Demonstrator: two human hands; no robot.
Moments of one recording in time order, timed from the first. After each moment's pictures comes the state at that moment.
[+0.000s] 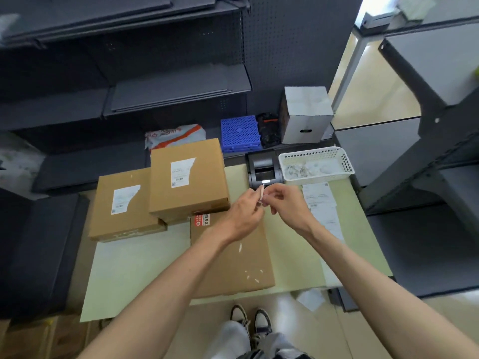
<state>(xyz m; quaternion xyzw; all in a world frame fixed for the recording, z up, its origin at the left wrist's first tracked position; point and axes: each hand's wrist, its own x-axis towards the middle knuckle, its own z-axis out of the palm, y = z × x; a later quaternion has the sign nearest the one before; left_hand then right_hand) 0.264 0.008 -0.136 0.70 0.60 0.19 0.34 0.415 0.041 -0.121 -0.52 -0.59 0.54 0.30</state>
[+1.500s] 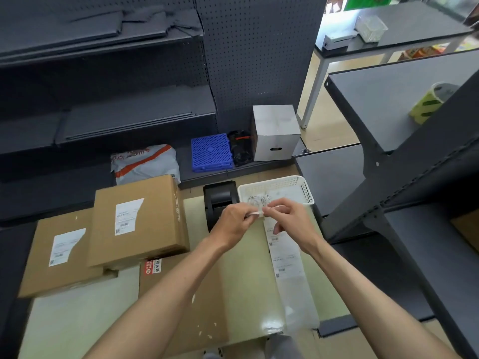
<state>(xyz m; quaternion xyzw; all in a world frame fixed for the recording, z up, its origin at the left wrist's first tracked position) 0.360 0.131 -0.136 0.70 0.60 0.24 0.29 0.539 0.146 -0.125 -0.56 -0.50 0.57 0.32</state>
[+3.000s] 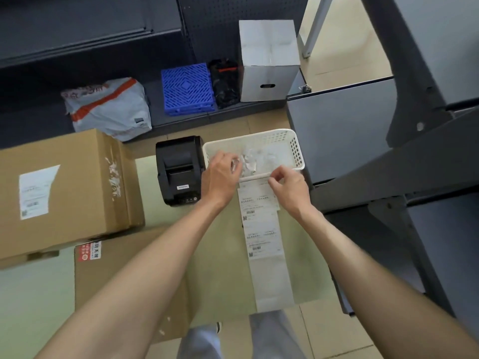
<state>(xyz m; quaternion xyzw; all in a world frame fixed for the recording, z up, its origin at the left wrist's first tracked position) 0.426 0.228 -0.271 0.60 0.73 0.22 0.23 0.607 0.233 -0.279 -0.69 -0.60 0.37 0.16</state>
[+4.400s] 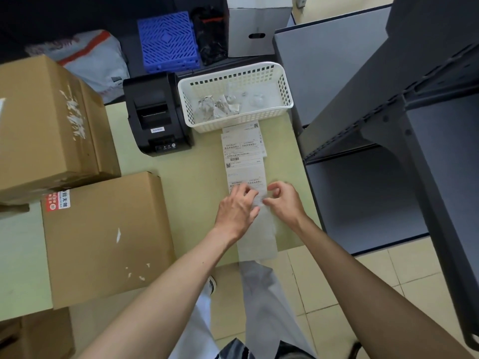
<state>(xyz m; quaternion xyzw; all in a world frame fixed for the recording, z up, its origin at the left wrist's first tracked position) 0.505 0.049 -0.358 0.71 0.64 0.05 0.29 0.657 0.085 -0.361 -0.70 -0.50 0.49 0.11</state>
